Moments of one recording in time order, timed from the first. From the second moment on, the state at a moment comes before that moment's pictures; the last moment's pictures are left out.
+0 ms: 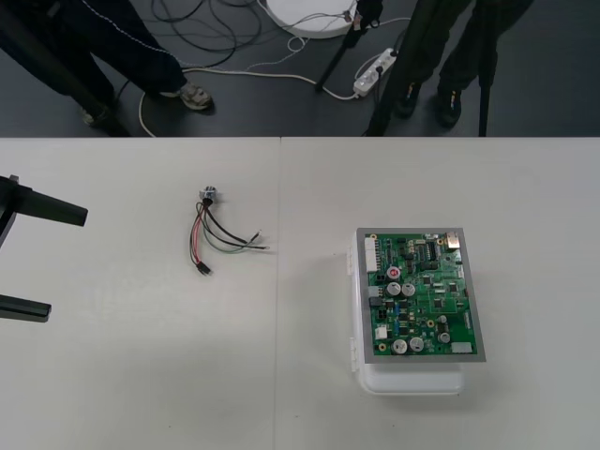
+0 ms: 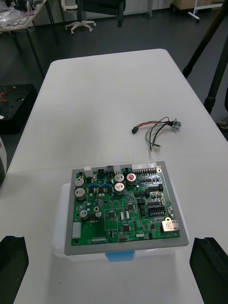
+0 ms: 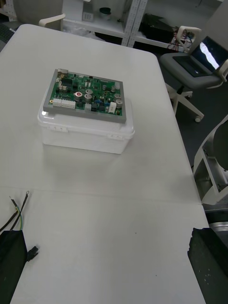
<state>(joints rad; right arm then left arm) 0.13 -1.18 -0.38 -1.75 0.81 -1.57 -0.04 -0.03 1.11 0.27 -1.94 -0.97 -1.53 0.37</state>
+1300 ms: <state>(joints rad) 0.17 -1.16 -0.36 -1.74 0.81 -1.57 -0.04 -0.07 1.10 0.14 -1.66 -1.11 -1.54 0.10</state>
